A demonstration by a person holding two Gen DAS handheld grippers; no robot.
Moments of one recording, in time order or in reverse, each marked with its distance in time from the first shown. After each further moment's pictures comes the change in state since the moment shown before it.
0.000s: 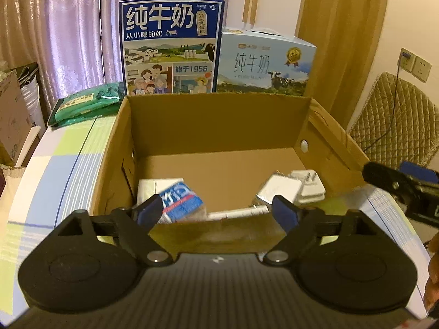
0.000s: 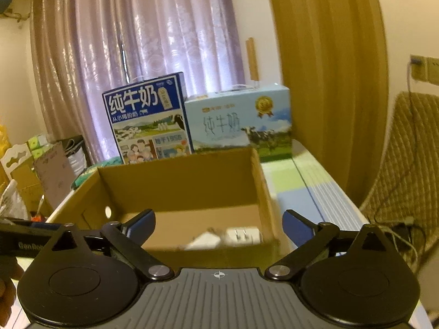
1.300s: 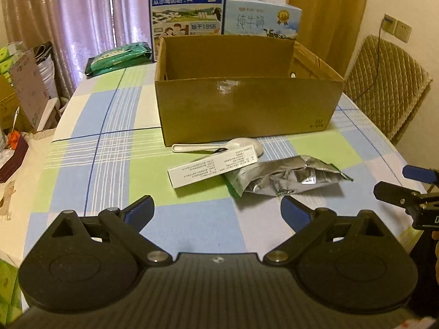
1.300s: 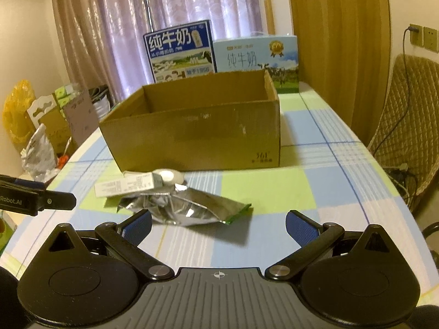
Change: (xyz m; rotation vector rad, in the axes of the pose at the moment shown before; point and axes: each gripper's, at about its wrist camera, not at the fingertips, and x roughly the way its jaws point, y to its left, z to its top) left arm -0.123 0.017 -0.120 0.044 0.112 0.017; right arm -0.125 0.021 -0.105 -0.049 0.199 0.068
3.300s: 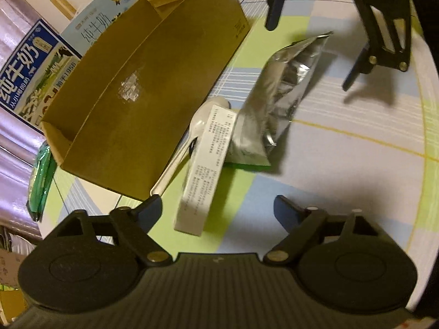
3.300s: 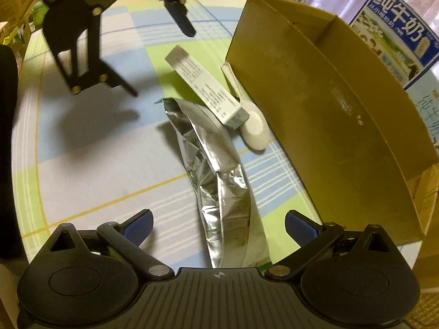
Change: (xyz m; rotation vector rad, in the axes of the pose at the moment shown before) left arm 0.098 -0.004 0.005 0.933 0.093 -0.106; right arm 0.141 0.047 0.024 -1.006 0.421 0.308
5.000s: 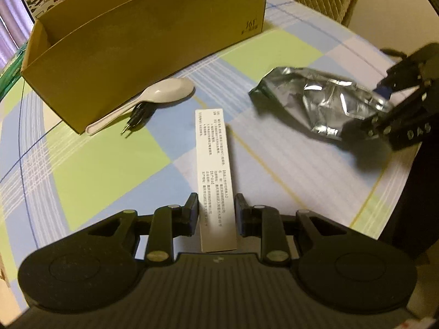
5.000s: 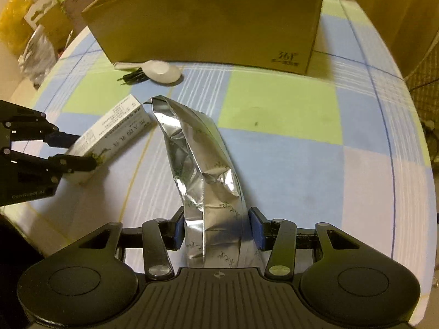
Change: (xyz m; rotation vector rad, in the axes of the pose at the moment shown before) left arm -0.017 -0.035 0.023 -0.517 0.108 -0.168; right arm -0.043 0.007 -0.069 0.918 0.066 -0.028
